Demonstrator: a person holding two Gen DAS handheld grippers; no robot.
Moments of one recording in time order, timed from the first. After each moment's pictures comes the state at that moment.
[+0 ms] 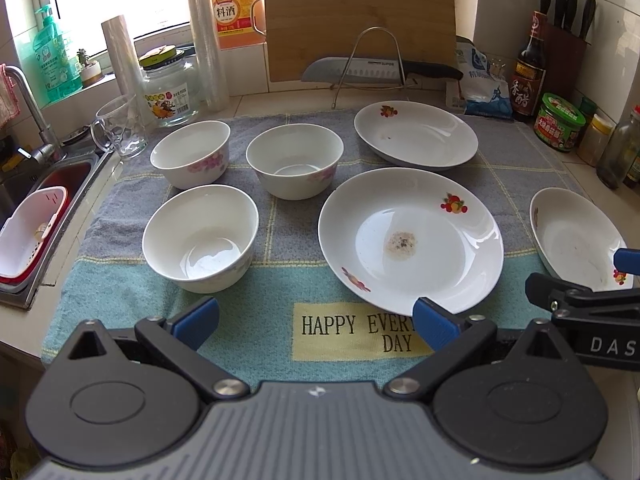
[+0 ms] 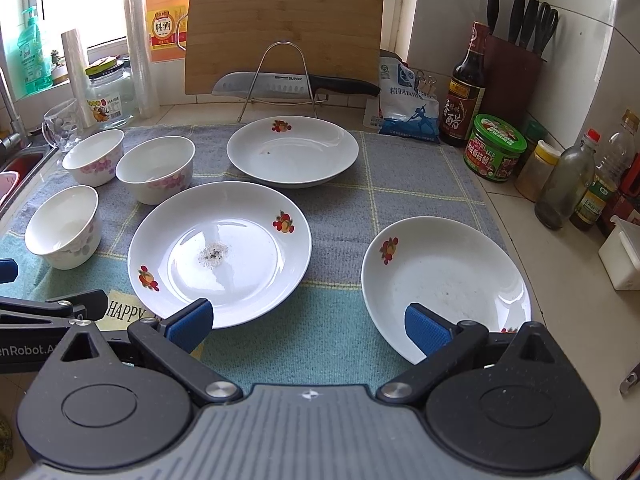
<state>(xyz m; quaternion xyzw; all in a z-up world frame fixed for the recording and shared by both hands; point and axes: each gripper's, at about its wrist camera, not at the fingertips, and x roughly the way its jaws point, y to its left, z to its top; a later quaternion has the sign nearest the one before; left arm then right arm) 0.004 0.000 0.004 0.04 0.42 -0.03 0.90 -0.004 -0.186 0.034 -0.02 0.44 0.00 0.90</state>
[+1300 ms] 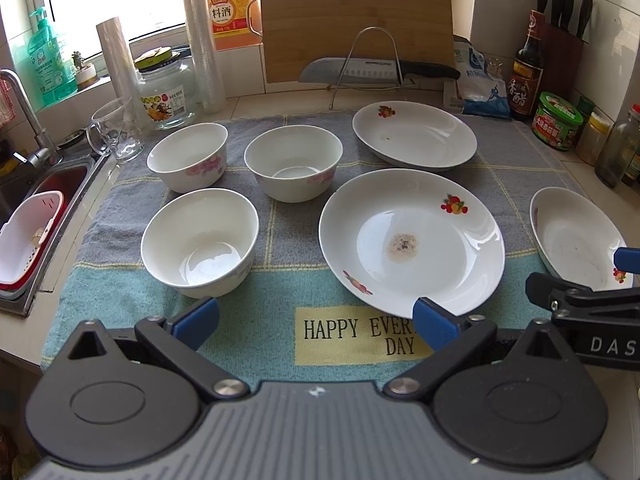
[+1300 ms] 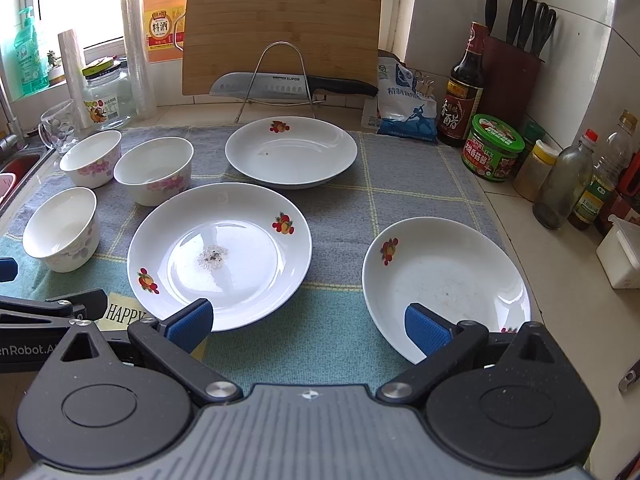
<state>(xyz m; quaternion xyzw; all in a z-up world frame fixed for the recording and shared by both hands) 0.008 0.002 0.004 0.04 0.42 -0.03 0.90 -0.003 -0.183 0.035 -0.02 0.44 -0.01 0.90</state>
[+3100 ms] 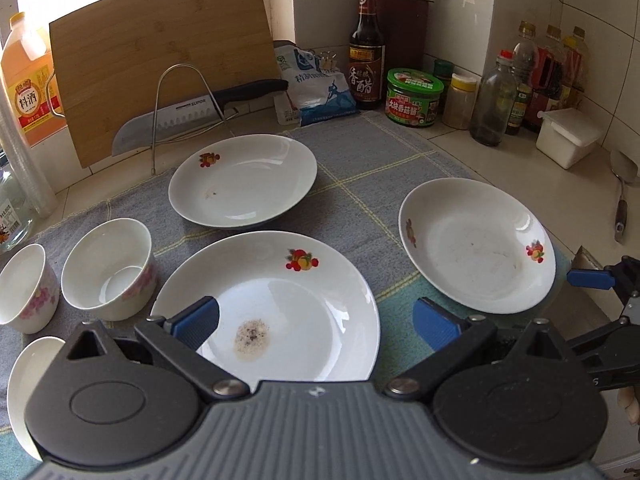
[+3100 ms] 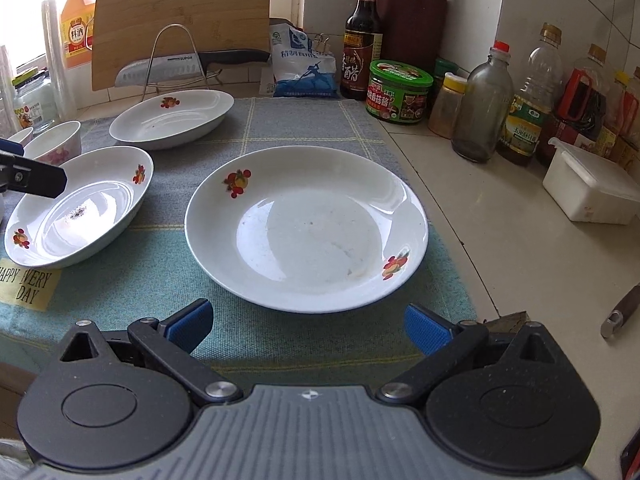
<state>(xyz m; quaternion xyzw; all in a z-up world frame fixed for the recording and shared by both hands) 0.062 -0.088 -0.002 0.12 0.38 -0.25 0.88 -0.040 -0.303 -0.042 0.01 0.42 -0.07 0.91</state>
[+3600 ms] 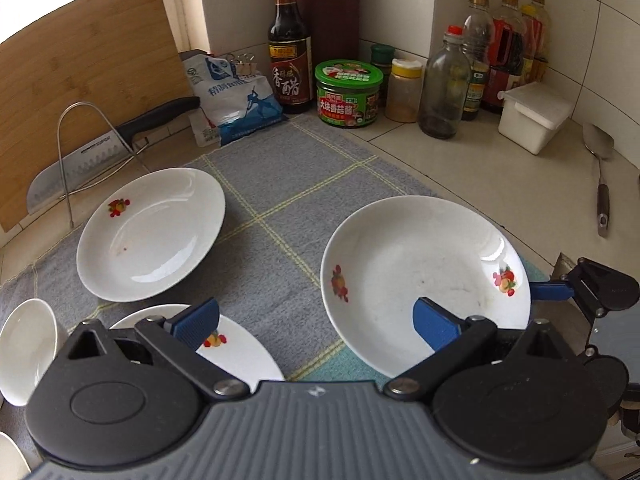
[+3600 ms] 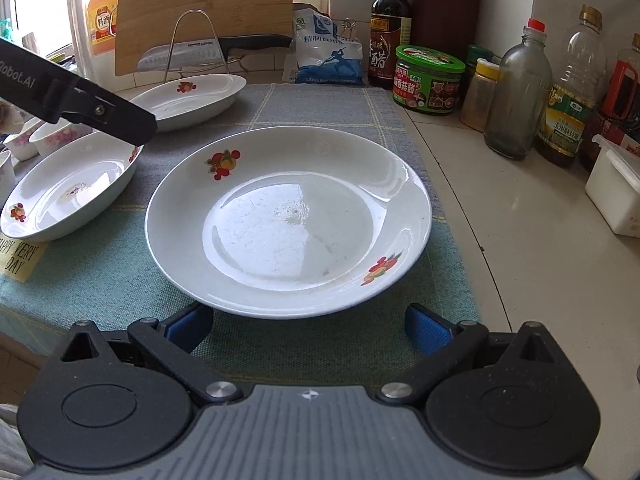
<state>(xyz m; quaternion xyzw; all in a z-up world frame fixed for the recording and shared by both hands) 0.093 -0.178 -0.011 0.17 0.38 -0.32 0.85 -0.024 -0.345 -0.065 0.00 0.42 0.01 0.91</state>
